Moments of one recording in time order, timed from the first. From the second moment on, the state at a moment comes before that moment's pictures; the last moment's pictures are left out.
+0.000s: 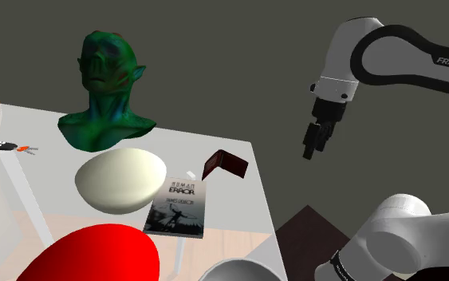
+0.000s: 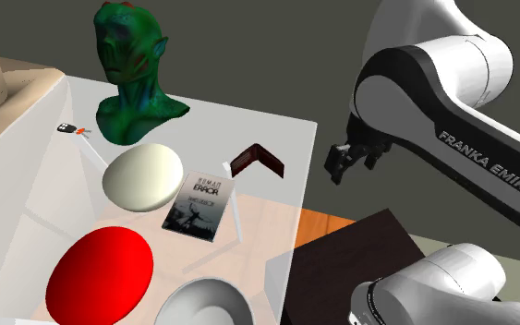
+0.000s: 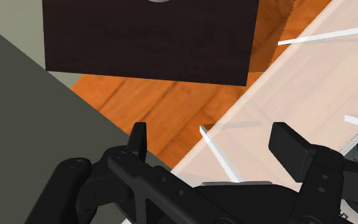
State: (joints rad) arm 0.02 -0.82 0.07 -2.42 0.10 1.44 -0.01
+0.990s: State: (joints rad) arm 0.08 -0.40 0.18 -2.30 0.08 1.82 -0.08
